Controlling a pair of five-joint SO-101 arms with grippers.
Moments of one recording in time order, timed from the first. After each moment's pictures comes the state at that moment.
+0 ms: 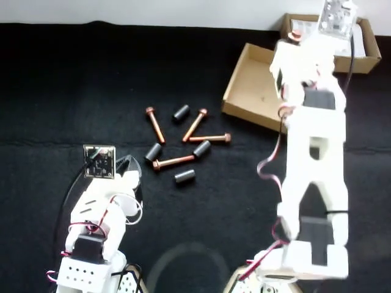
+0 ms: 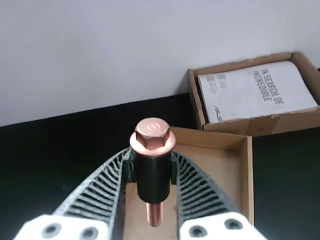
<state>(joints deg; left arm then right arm) 5.3 -102.1 96.1 40.6 11.5 -1.5 0.2 -5.1 38.8 -8.1</state>
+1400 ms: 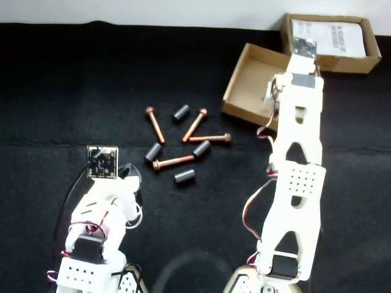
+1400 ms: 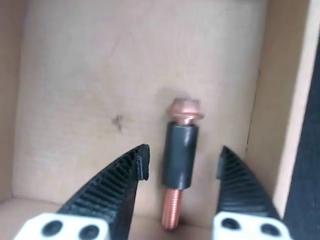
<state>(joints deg) 5.3 -102.1 96.1 46.5 11.5 2.2 59.0 -59.6 73.1 -5.0</state>
